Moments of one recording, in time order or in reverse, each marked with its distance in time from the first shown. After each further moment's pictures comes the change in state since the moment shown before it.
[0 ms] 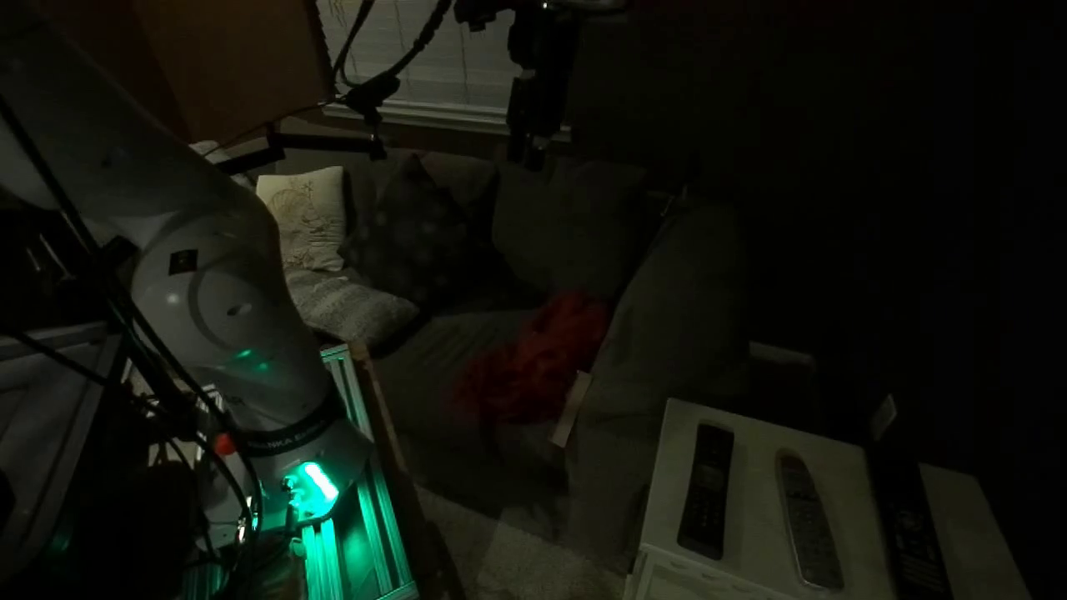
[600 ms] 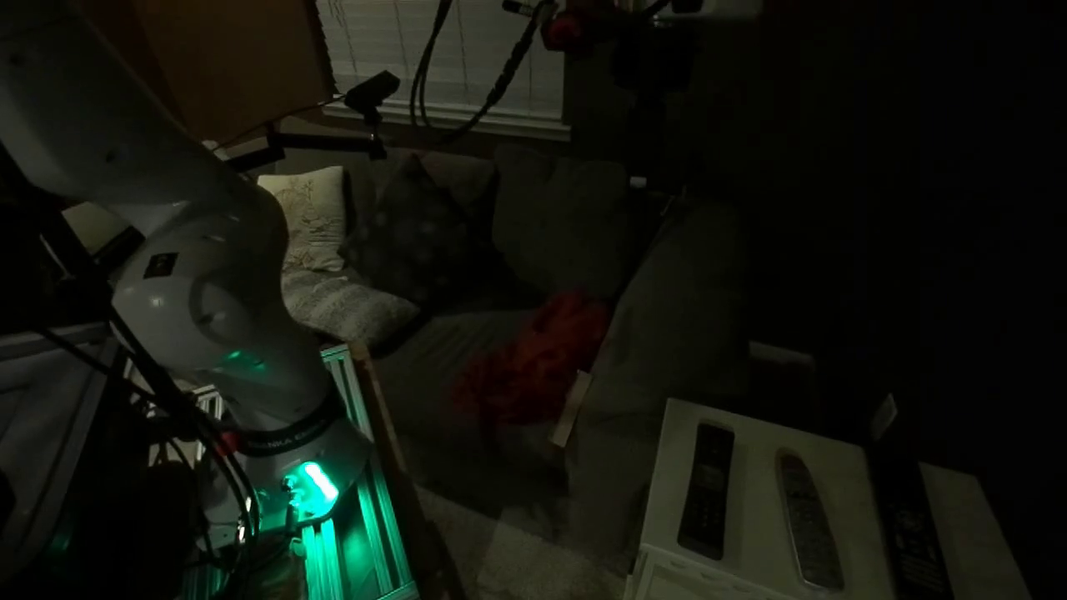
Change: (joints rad) arm -0.151 0.082 -0.125 0.013 -0.032 0.312 0.224
